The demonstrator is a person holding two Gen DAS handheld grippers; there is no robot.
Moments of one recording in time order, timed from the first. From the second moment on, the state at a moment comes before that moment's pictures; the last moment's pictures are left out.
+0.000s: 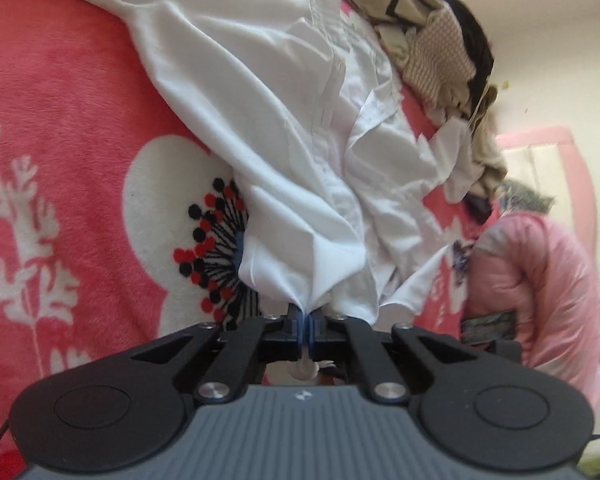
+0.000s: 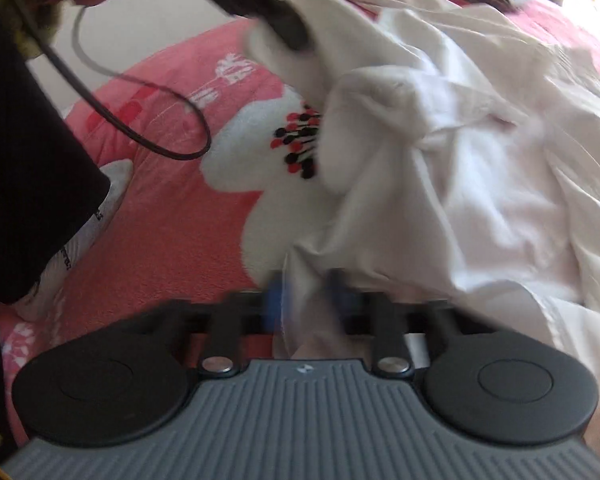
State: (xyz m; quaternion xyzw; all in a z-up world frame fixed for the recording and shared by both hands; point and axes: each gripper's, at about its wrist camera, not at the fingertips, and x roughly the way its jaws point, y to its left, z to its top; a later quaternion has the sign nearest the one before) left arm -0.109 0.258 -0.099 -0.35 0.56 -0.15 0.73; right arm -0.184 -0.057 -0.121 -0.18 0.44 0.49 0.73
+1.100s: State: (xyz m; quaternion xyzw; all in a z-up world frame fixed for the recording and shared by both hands) left arm -0.069 0.302 -0.163 -0.43 0.56 -0.10 0.71; right arm -0.123 -0.149 -0.054 0.17 0.38 0.45 0.79
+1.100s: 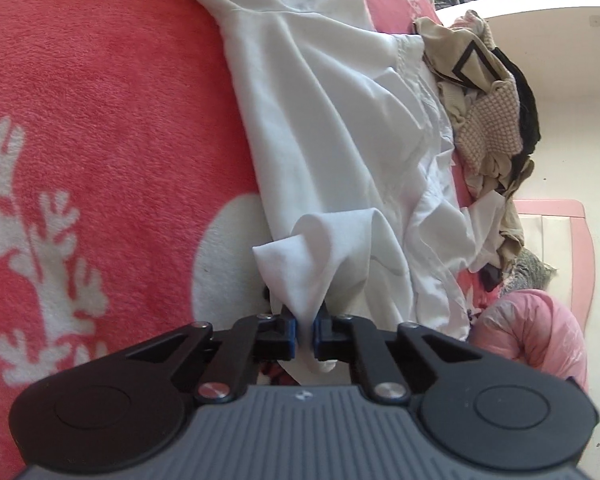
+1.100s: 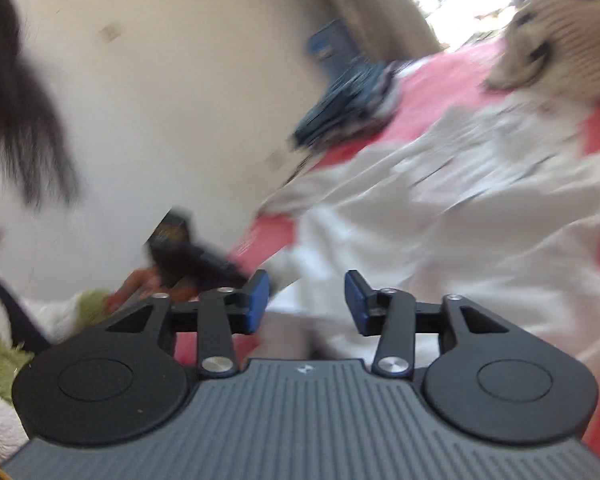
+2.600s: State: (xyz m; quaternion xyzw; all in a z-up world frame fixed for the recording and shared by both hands) left arm -0.172 0.214 -0.092 -0.08 0.56 -0.16 0.81; right arm -0.061 -0.101 -0.158 0.43 0.55 0.34 0.63
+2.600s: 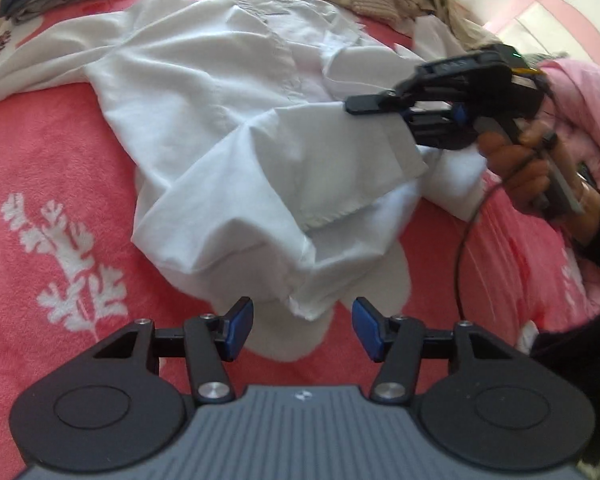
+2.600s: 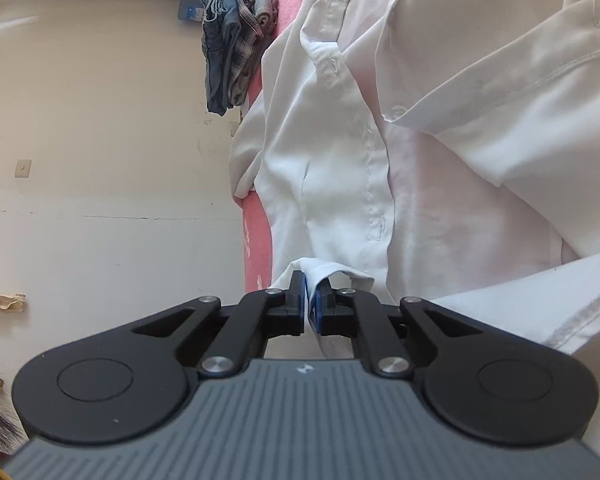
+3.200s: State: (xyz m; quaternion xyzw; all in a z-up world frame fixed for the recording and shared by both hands) left arm -0.235 0.266 -0.107 -0.09 0.68 -0.05 0.72; right arm -0.098 -0.063 -0.123 0.26 0.61 0.39 0.64
